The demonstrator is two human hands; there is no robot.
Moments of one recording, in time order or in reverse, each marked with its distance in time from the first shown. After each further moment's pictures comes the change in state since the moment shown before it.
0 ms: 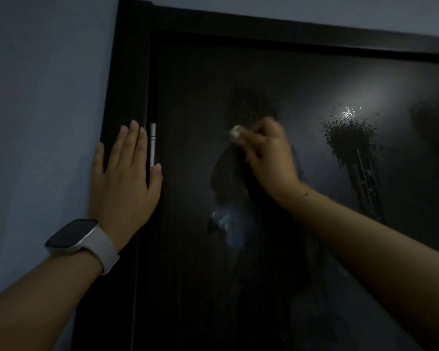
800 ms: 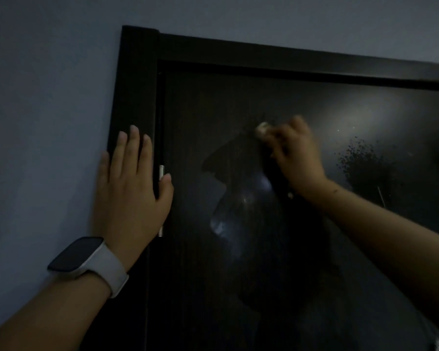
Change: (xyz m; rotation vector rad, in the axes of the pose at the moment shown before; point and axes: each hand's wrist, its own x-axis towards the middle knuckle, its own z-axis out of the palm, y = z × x) left_hand 0.061 -0.007 0.003 -0.060 0.063 -0.019; right_hand 0.075 0.047 0.002 -0.103 -0.030 0.030
